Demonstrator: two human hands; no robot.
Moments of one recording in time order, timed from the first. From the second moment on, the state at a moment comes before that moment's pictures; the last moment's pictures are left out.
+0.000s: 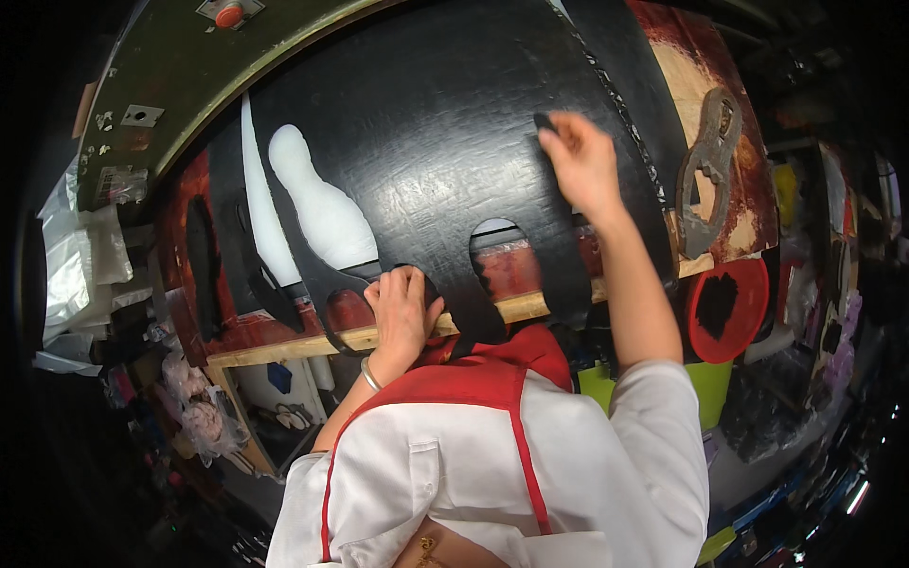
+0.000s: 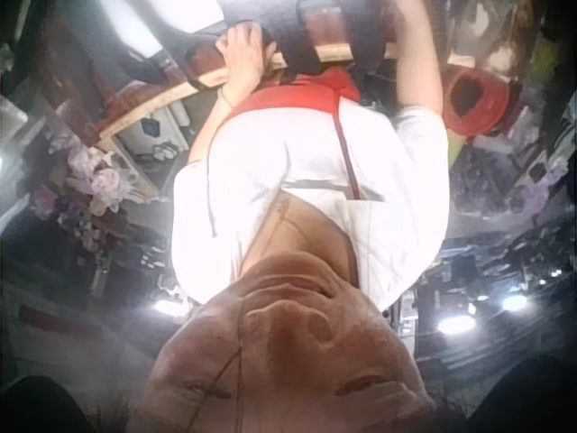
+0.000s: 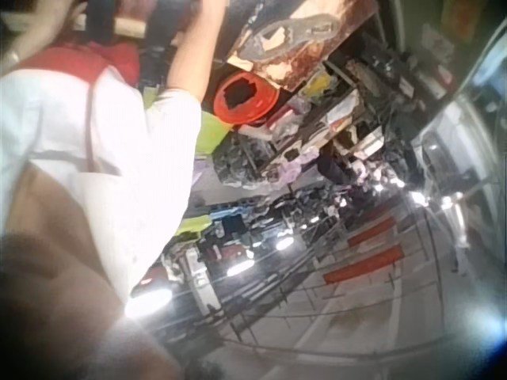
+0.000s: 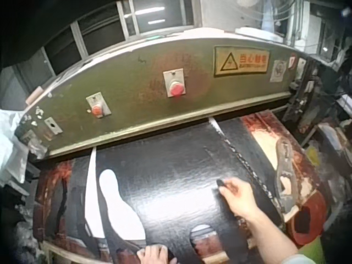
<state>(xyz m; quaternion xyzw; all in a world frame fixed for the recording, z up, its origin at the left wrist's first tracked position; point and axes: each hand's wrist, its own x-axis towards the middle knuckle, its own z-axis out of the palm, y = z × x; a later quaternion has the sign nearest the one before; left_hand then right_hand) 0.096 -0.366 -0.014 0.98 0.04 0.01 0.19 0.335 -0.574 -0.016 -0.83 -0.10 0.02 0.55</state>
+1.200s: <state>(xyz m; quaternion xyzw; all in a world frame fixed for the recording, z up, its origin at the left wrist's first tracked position) 0.095 -0.343 0.082 0.84 -0.01 -0.07 0.54 0.135 -0.546 0.018 -0.56 -0.12 0.19 0.80</state>
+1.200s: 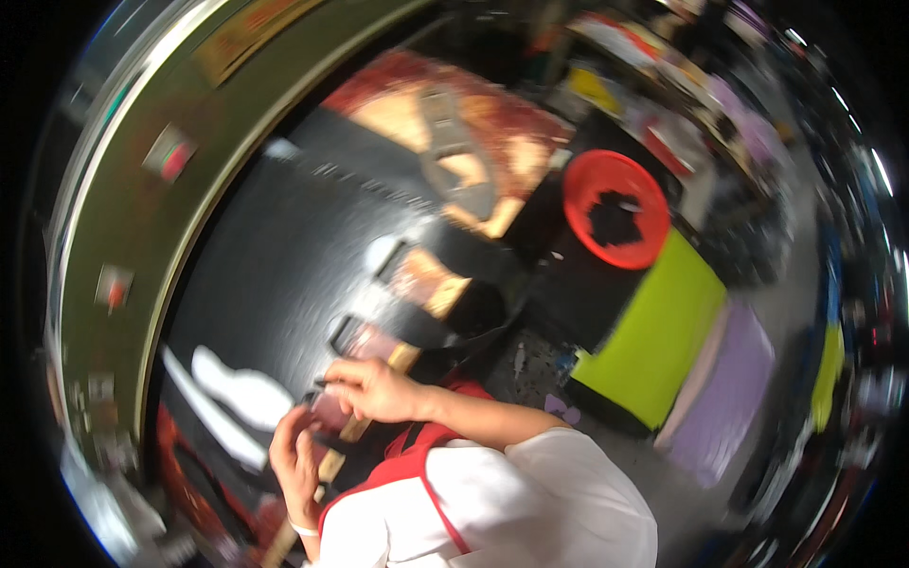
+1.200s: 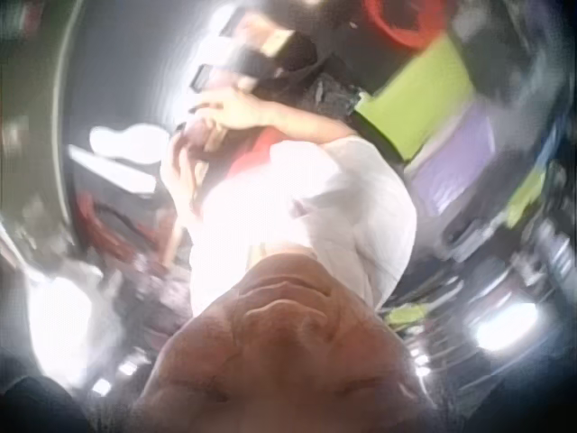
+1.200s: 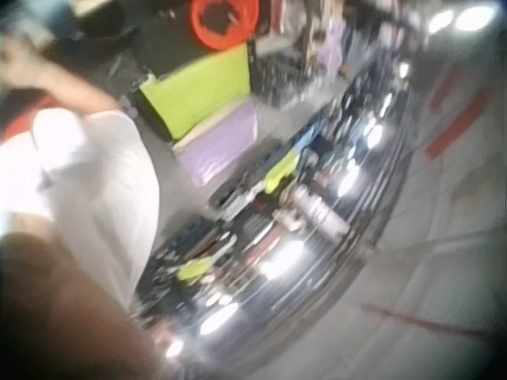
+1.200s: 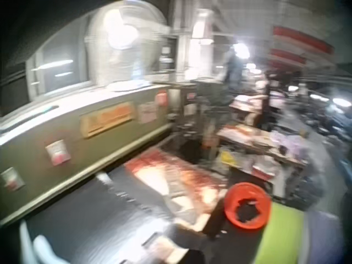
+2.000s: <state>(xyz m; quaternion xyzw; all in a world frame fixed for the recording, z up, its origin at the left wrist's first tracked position) -0.193 -0.015 0.007 0.60 0.25 0.25 0.72 0.008 -0.163 0.023 -0.81 -0.41 -0.05 0.42</state>
